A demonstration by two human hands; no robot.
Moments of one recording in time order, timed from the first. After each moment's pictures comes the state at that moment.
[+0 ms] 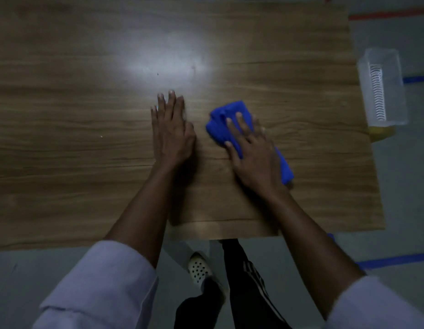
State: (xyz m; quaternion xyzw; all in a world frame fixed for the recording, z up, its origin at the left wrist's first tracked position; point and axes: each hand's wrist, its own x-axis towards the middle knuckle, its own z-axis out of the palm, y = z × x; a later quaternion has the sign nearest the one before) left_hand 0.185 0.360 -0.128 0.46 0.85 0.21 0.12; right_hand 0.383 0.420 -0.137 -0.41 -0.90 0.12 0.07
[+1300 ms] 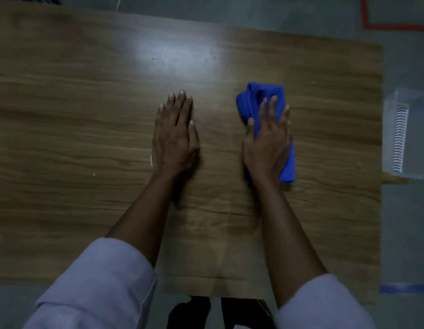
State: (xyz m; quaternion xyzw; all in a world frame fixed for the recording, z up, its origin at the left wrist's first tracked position) left_hand 0.140 0.443 -0.148 0.47 0.85 0.26 -0.02; right_hand 0.298 0.546 -0.136 -0.57 -0.81 0.11 0.12
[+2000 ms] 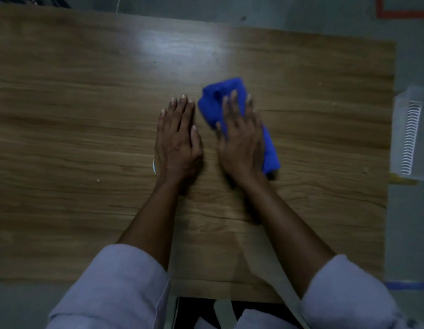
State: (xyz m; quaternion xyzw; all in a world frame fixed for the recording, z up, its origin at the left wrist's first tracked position) left_hand 0.140 0.444 -0.145 0.47 0.84 0.26 -0.02; right_hand 0.259 0.537 -0.133 -0.41 -0.90 0.13 0.10
